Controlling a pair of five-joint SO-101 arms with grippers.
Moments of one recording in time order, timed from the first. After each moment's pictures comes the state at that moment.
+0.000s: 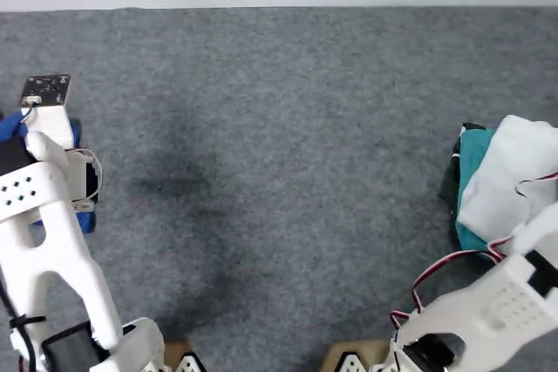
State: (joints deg) left arm -28.2 -17.0 15.6 94.5 -9.0; right arm 45.1 22.9 -36.9 96.7 40.1
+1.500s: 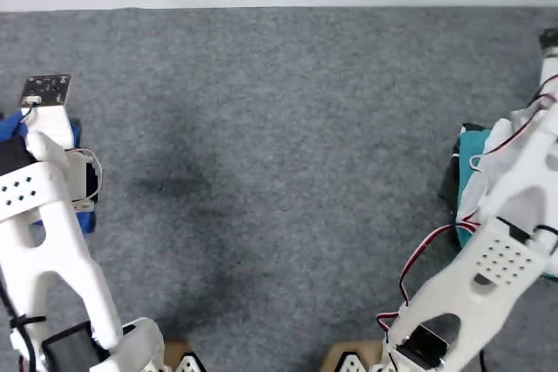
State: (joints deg) left arm -28.2 -17.0 15.6 94.5 -9.0; right arm 32.4 39.7 -51.3 80.5 34.5
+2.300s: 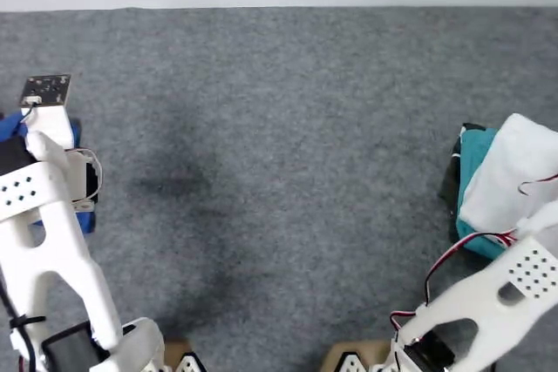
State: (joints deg) left arm -28.2 -17.0 15.6 94.5 -9.0; right arm 46.0 51.3 -64.9 78.2 42.0
